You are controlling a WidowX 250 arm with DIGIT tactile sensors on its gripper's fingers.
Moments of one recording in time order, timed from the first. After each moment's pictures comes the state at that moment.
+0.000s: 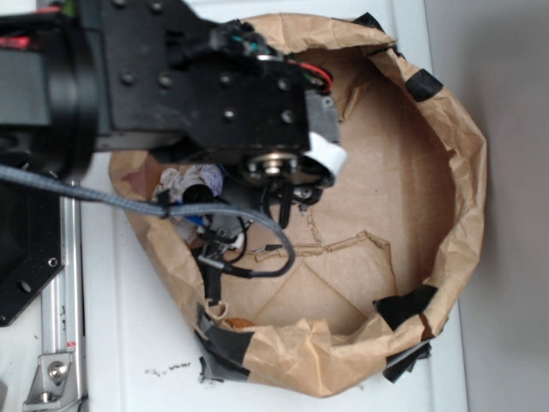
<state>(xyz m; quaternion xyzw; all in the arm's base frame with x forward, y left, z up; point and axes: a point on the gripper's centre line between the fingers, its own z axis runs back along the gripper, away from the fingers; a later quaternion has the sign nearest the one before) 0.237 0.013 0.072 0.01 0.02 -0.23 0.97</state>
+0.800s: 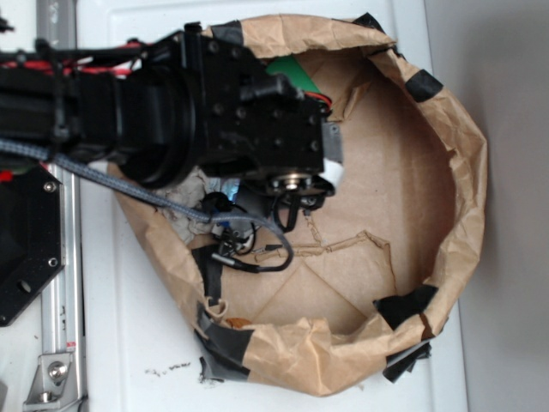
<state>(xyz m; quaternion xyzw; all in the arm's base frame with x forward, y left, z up) 0.236 0.017 0.017 0.01 0.05 -0.23 0.97</state>
